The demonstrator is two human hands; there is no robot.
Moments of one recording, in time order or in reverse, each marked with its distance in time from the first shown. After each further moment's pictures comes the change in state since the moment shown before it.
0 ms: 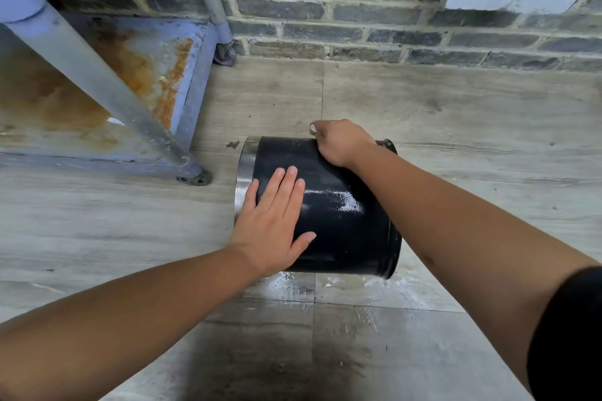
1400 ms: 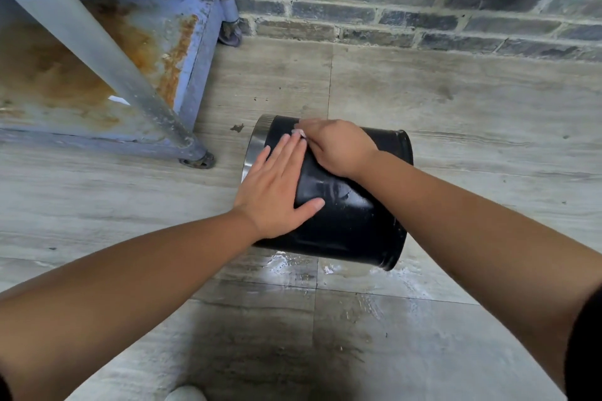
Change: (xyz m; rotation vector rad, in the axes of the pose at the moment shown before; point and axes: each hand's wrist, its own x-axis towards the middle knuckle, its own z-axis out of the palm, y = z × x) left_hand 0.026 -0.016 -0.008 -0.207 0.047 -0.036; right_hand -0.030 -0.015 0.014 -0.050 0.062 -0.394
